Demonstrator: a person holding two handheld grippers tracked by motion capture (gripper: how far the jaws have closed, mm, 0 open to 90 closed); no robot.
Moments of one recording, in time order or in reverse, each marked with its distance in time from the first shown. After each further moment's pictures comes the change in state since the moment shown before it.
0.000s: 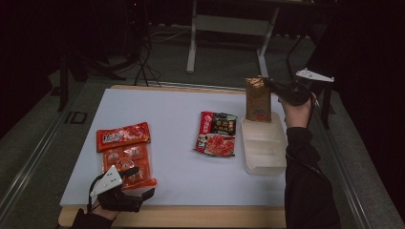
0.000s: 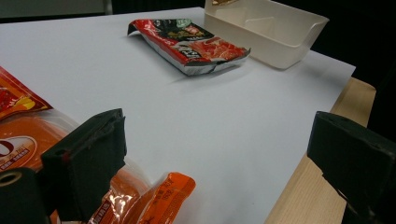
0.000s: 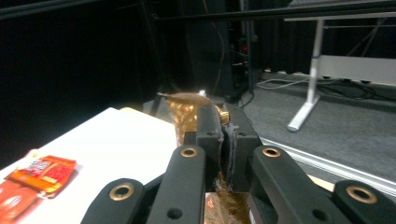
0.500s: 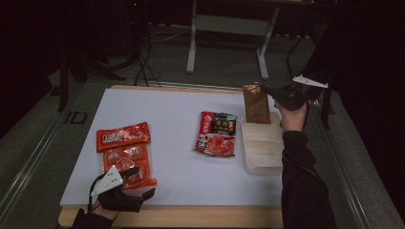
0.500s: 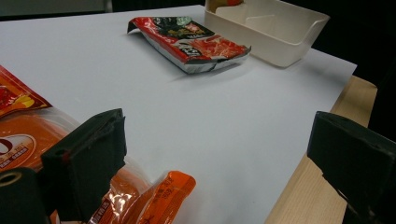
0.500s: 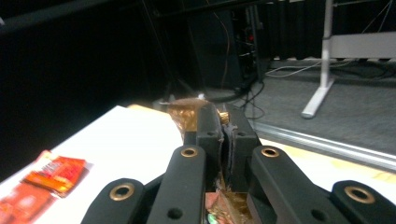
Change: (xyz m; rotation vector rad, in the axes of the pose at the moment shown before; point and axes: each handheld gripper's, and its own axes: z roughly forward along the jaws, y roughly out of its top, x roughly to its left) left arm 0.000 0.000 0.001 0.007 0.000 0.004; right arm -0.010 -0.025 0.010 0.012 0.034 0.103
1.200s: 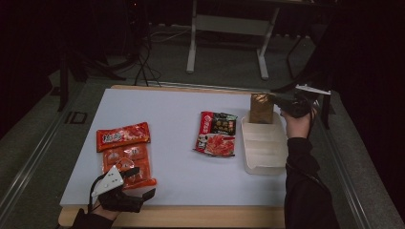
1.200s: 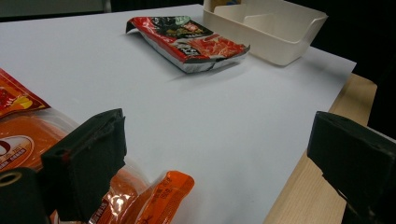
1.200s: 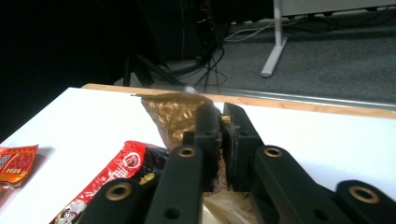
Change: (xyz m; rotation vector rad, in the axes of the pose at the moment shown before) left arm -0.001 0.000 0.000 0.005 -0.002 0.006; right arm -0.016 -0.022 -0.016 0.118 -0.192 0.088
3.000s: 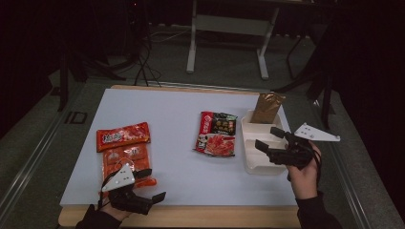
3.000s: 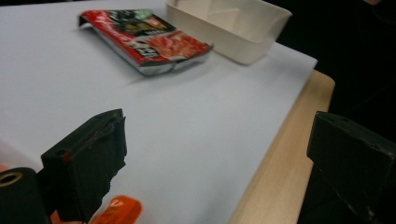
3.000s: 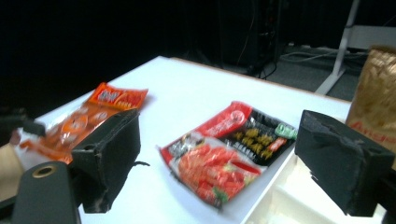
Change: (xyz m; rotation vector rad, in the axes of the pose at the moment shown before) left arm -0.018 0.022 0.017 0.060 -0.144 -0.001; right arm 0.121 -0.074 -0.105 -0.043 0.194 -0.240
